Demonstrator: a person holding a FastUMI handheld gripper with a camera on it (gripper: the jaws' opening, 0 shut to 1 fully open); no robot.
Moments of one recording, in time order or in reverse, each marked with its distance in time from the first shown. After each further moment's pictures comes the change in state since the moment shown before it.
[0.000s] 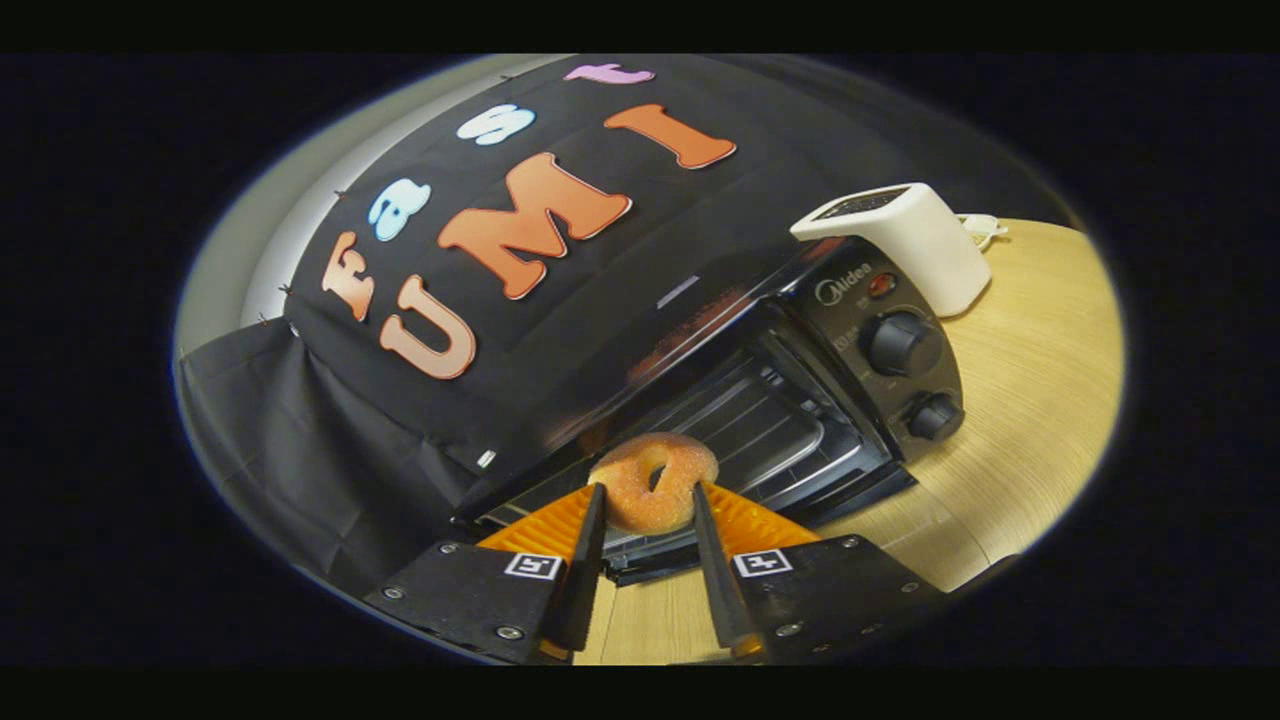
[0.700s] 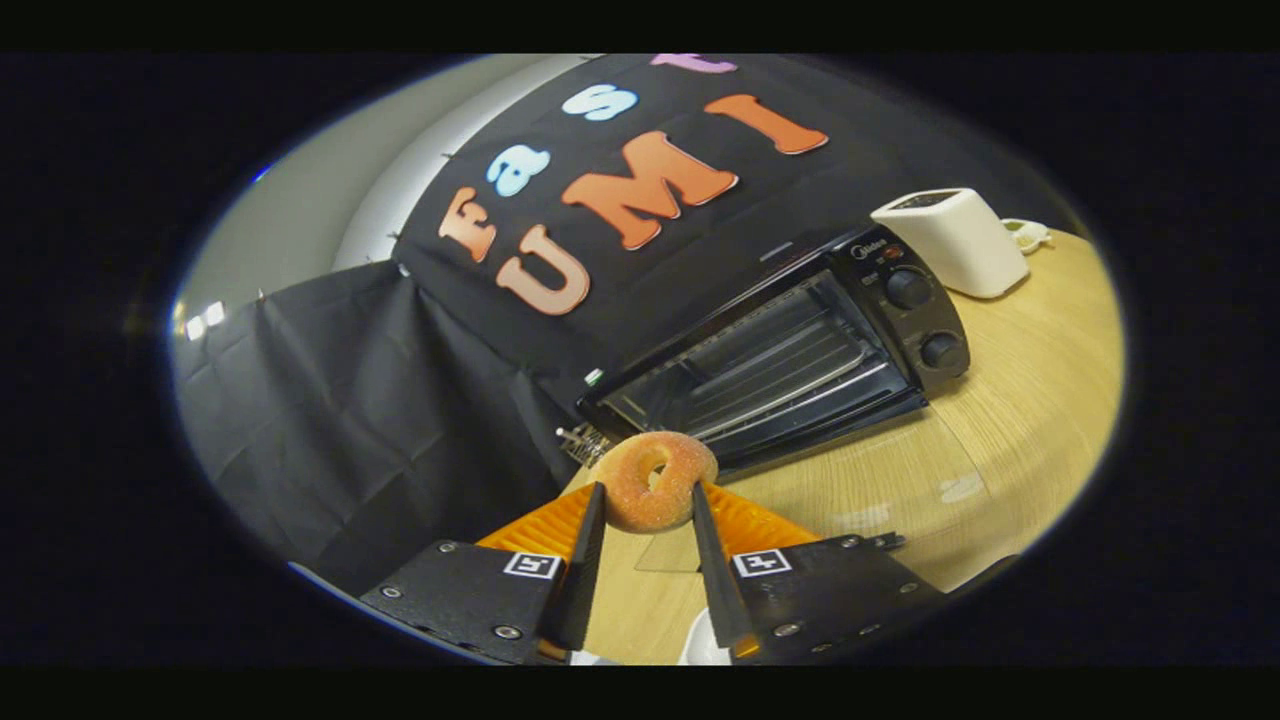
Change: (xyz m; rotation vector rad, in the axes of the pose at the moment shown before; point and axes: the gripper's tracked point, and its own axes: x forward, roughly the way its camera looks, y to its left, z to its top) arm -0.119 0.031 -0.055 -0.052 0.126 0.267
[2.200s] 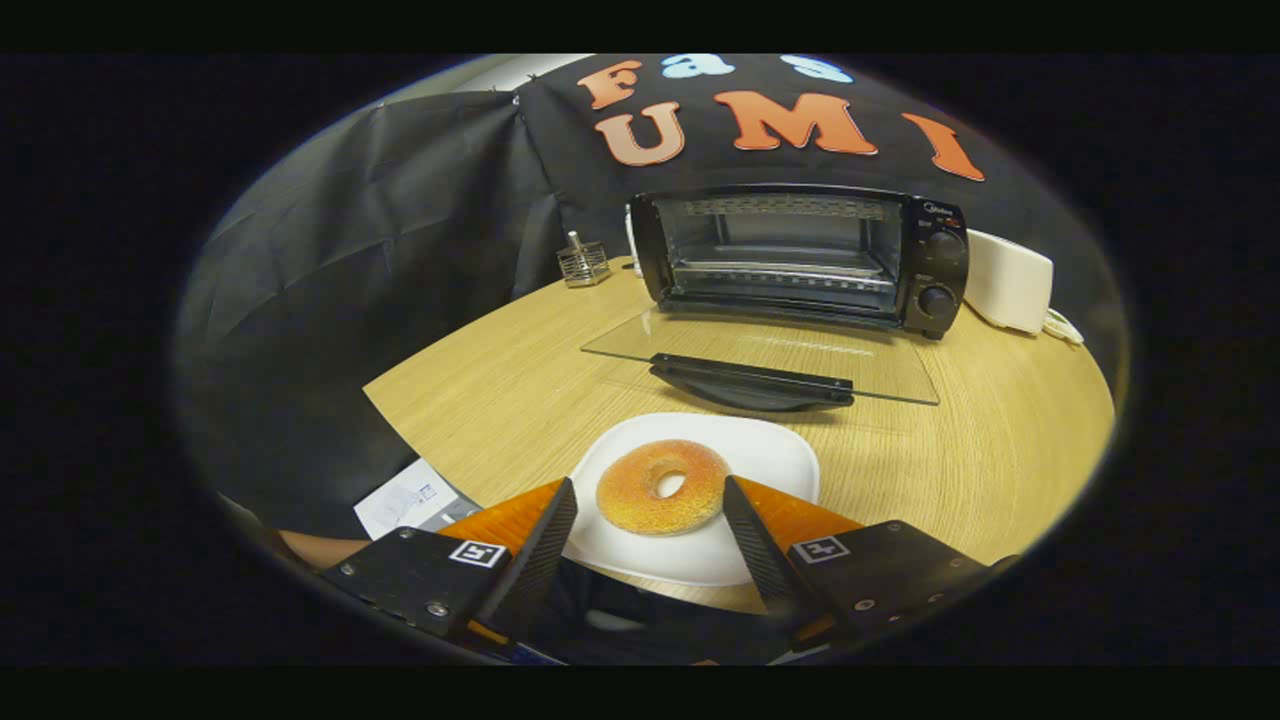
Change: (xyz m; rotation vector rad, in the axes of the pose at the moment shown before) arm -0.107 -0.069 -0.152 -0.665 0.450 -0.125
